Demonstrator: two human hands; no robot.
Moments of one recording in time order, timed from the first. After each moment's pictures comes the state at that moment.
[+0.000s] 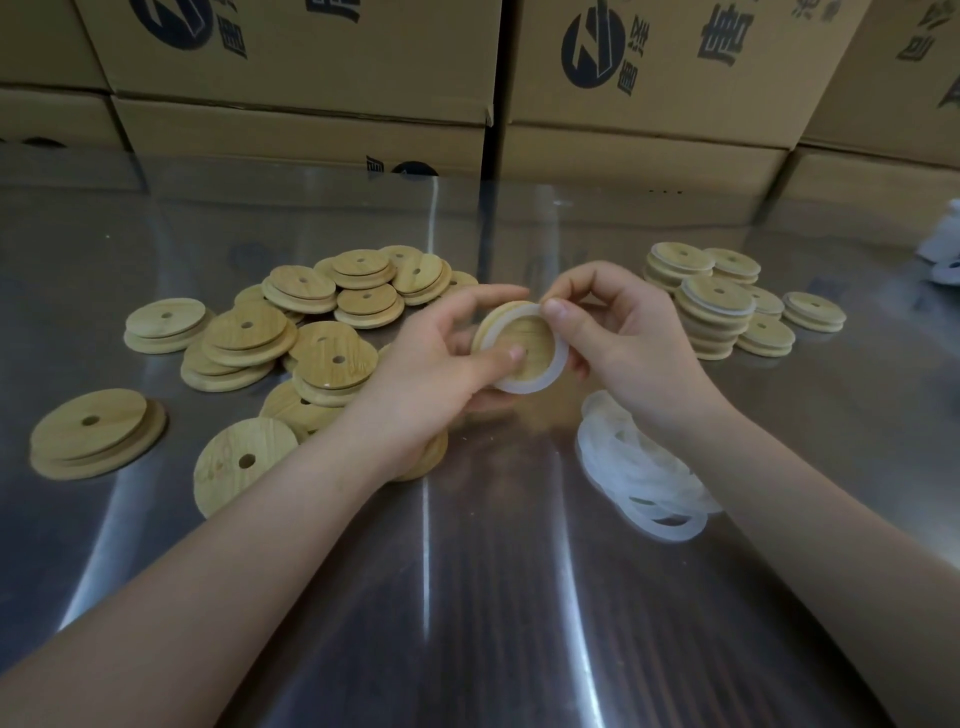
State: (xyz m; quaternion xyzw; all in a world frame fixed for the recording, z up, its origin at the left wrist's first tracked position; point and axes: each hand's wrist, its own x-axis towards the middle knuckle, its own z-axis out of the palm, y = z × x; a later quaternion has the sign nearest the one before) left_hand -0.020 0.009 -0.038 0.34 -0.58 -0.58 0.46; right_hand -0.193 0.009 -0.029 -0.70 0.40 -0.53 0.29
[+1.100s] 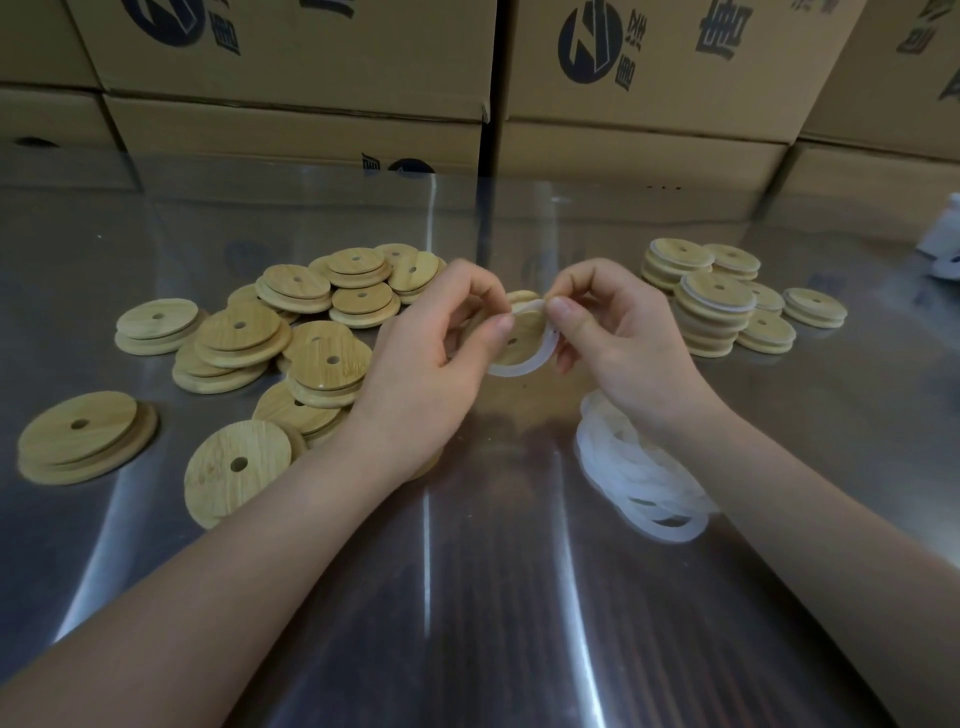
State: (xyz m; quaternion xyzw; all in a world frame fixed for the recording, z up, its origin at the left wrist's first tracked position) left_hand -0.019 0.009 -0.044 0.33 -0.74 -0.28 0.52; right_hand -0.193 0.007 -0.031 -0.68 0.42 -0.53 0.28
